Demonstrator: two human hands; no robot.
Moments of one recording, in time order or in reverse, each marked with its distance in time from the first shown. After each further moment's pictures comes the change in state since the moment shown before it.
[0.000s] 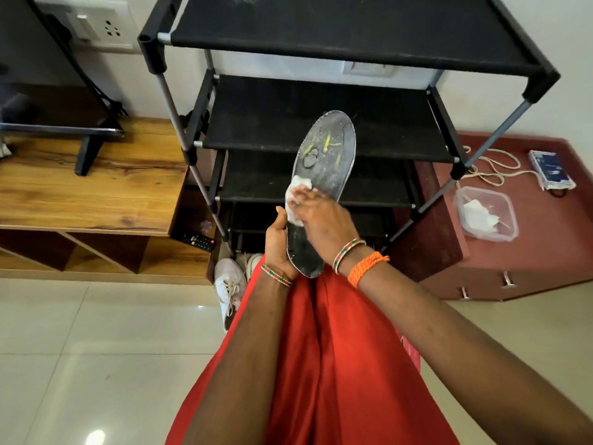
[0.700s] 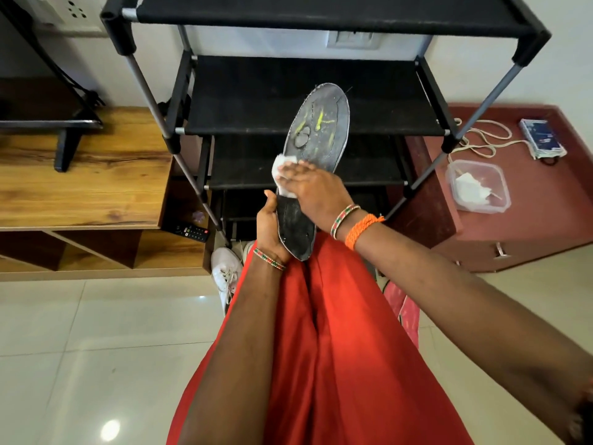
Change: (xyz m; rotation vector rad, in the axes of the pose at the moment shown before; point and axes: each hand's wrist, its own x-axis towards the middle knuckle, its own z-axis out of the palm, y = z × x) left_hand 0.002 0.001 0.001 0.068 0.050 0.016; right_hand 0.013 0.017 -0.007 -0.141 -0.005 -0.122
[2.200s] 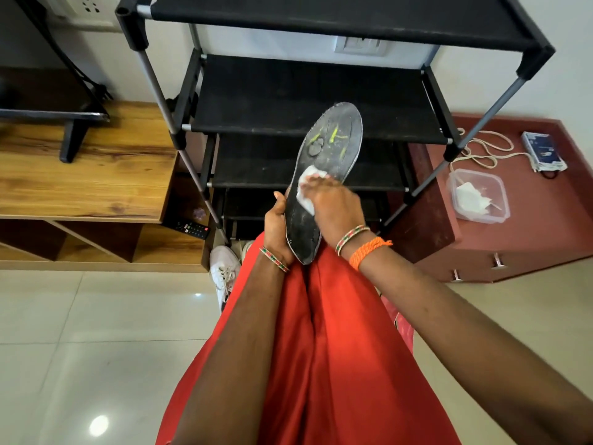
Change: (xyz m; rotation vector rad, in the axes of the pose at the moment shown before) left_hand 0.004 -0.008 -0.001 0.175 0.048 0.031; right_hand -0.025 -0.008 0.002 -0.024 -0.062 0.291
